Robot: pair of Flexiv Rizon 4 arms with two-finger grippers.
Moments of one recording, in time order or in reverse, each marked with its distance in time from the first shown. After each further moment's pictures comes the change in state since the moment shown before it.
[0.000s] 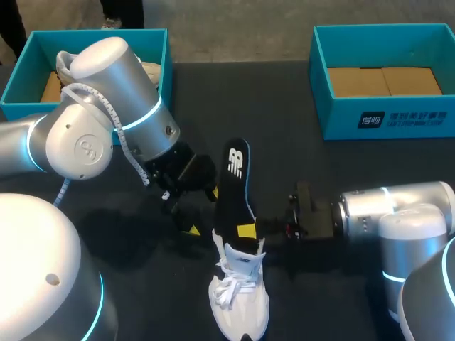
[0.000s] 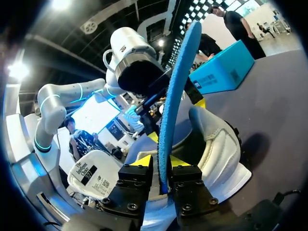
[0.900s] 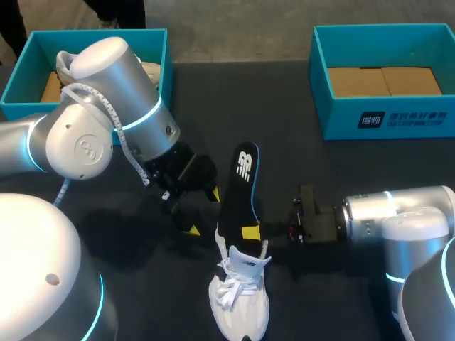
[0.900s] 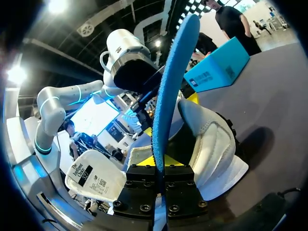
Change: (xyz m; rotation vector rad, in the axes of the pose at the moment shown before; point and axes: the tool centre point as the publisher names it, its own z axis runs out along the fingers) left arm 0.000 0.000 0.000 0.000 0.000 0.000; right arm -0.008 -0.012 -0.006 0.003 -0.002 0.041
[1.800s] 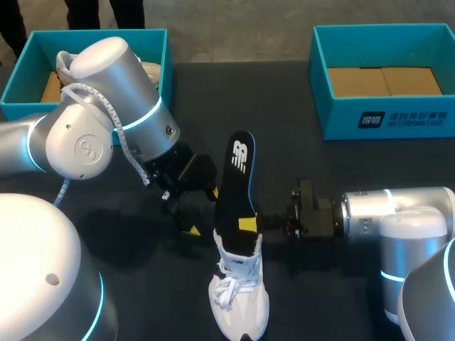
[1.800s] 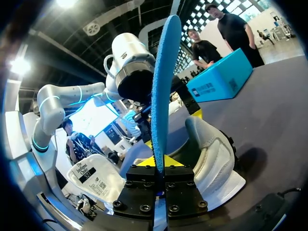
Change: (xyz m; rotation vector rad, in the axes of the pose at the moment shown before) left arm 0.000 0.000 0.000 0.000 0.000 0.000; right arm 0.002 0.022 0.003 -0.059 -0.020 -0.069
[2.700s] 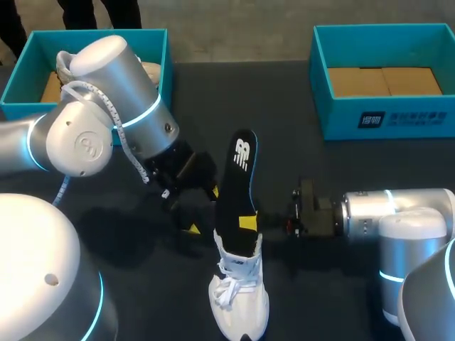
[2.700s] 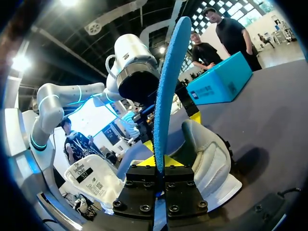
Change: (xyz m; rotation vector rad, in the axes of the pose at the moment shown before) left arm -0.002 0.001 0.000 0.014 0.010 -0.003; right arm -0.003 0.001 0.000 -0.015 -0.008 -0.016
